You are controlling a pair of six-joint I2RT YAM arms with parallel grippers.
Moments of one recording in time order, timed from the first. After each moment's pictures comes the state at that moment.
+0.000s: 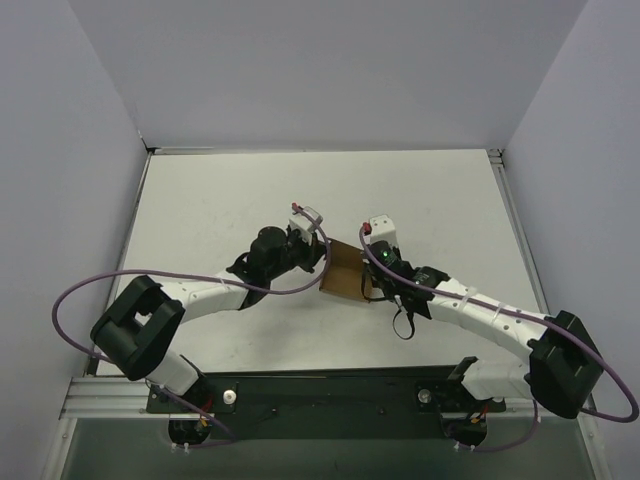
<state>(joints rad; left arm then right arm) -0.71 1.51 0.70 0.57 0.15 -0.16 0.80 1.24 0.73 -0.27 0.53 0.24</state>
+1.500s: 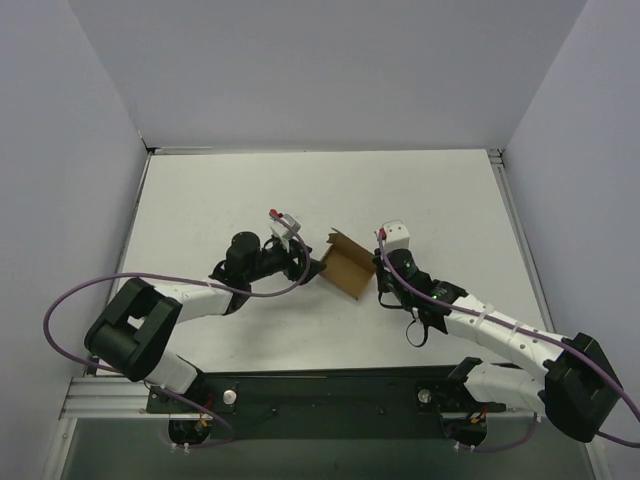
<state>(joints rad) -0.57 1.50 0.56 0.77 0.45 -0.24 0.77 1.11 0.56 -0.06 0.46 0.24</state>
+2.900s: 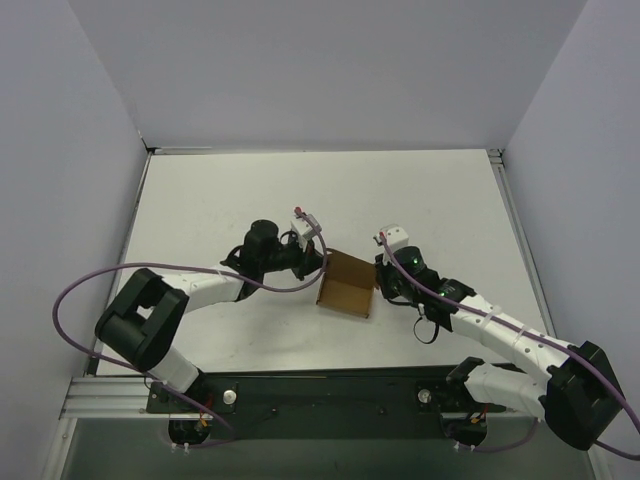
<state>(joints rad) -0.59 1.57 0.71 0.50 0.55 -0.06 0.67 1.07 0.57 -0.17 0.15 0.15</state>
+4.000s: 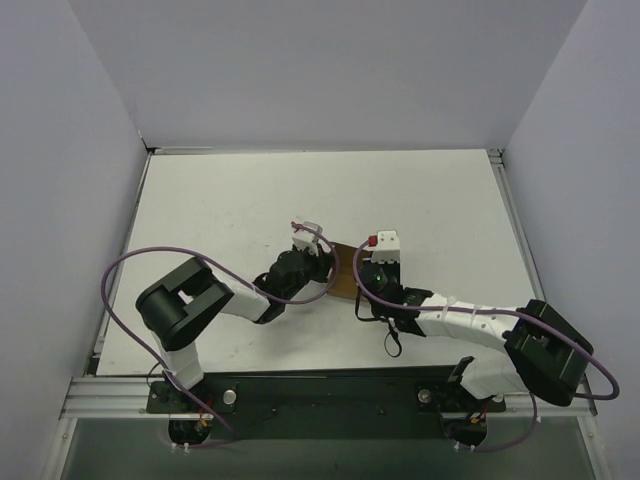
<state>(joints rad) -0.83 1.79 0.63 0.94 -0.16 -0.43 0.90 1.32 0.53 0.15 0.89 0.37</state>
